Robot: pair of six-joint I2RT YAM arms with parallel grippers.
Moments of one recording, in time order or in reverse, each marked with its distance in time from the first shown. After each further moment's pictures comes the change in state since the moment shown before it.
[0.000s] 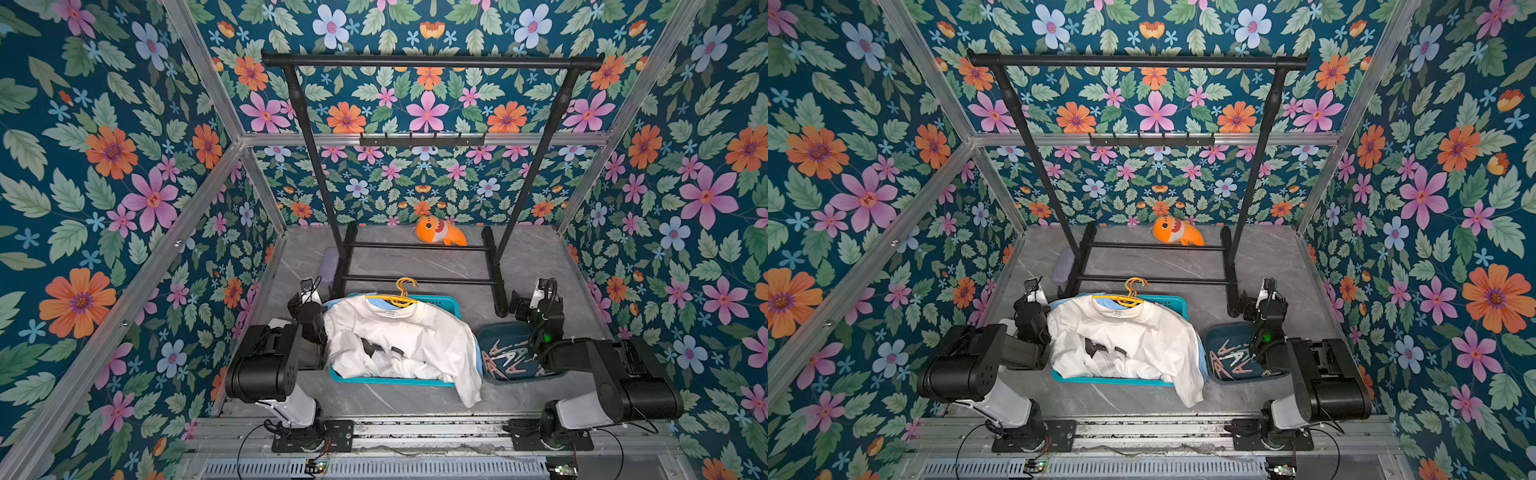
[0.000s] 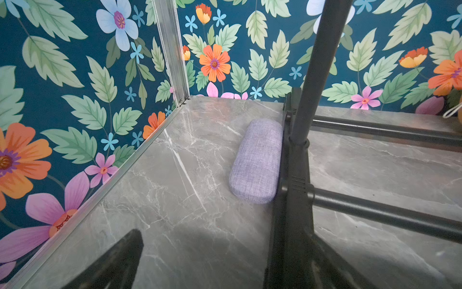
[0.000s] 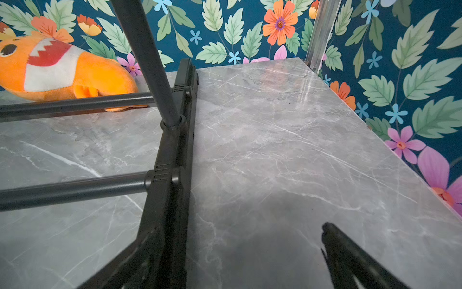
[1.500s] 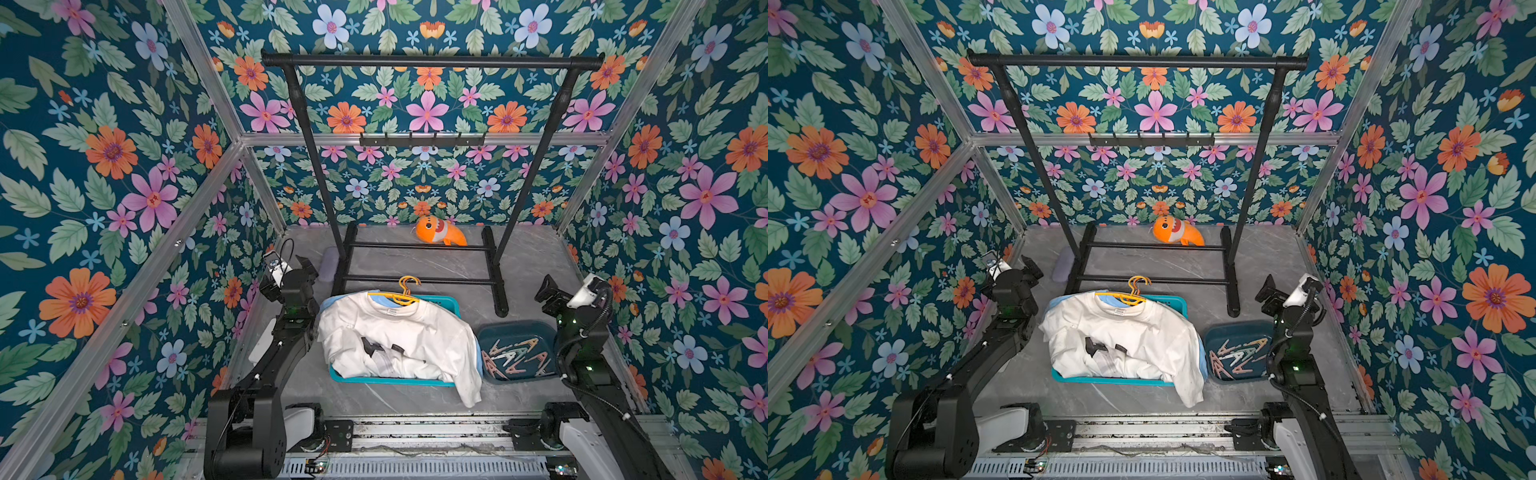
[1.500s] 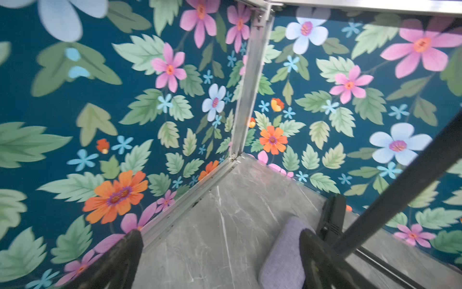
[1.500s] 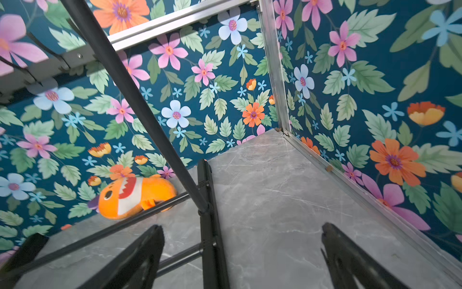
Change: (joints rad) left arm 0.002 -0.451 0.360 -0.786 -0.340 -0.237; right arm -0.001 -0.853 0.182 -0.853 0.081 0.317
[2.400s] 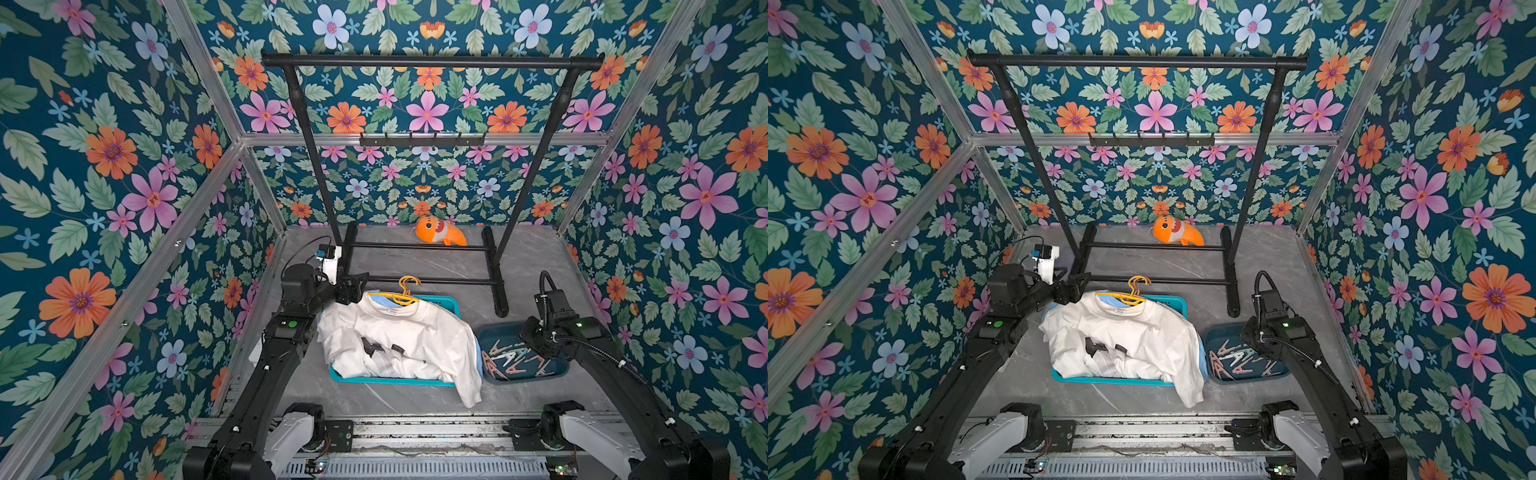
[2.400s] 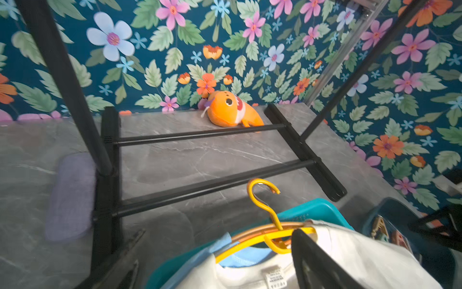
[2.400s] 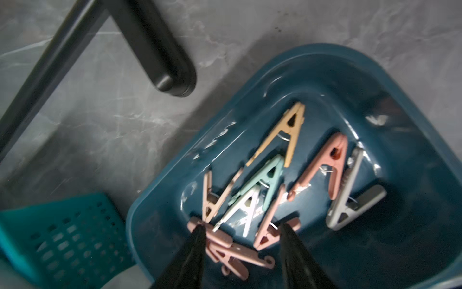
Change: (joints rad) left arm -0.132 -0.156 0.133 -0.463 1.050 0.146; right arm 0.129 0.396 0.264 -0.911 -0.228 0.439
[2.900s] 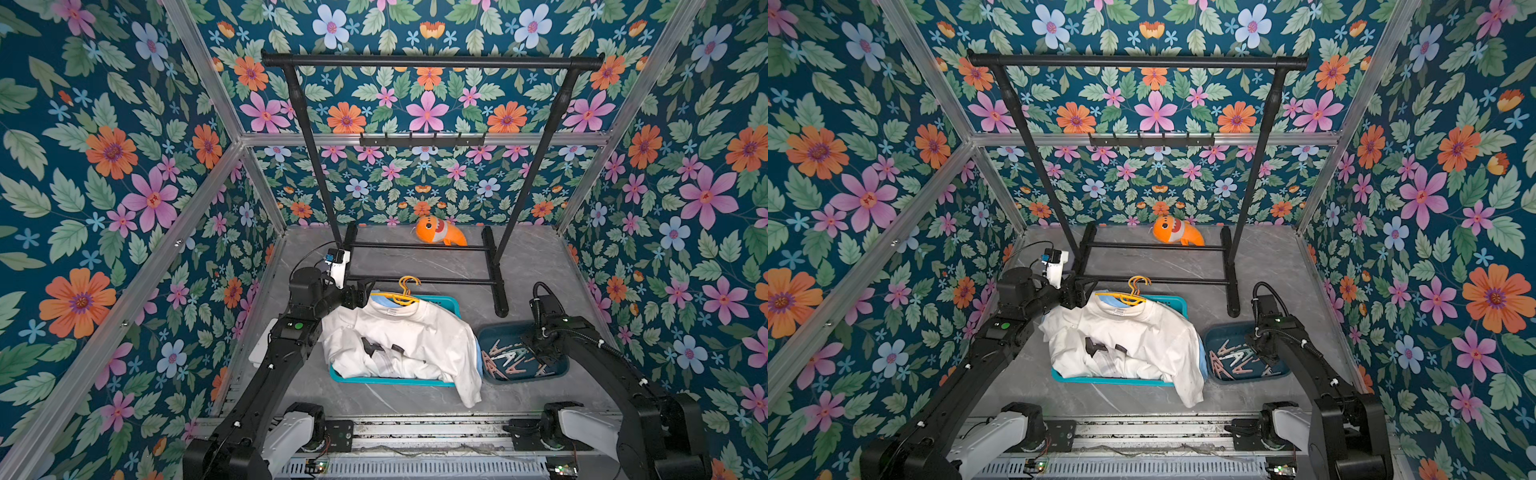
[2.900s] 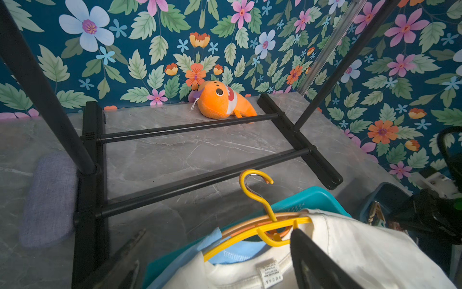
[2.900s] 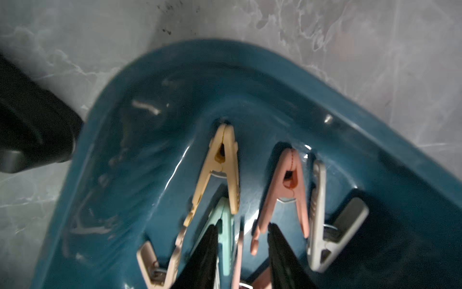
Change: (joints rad) left arm -0.038 0.004 -0.037 0.041 -0.018 0.009; right arm -0.068 0.172 -0.108 0.129 0.070 0.158
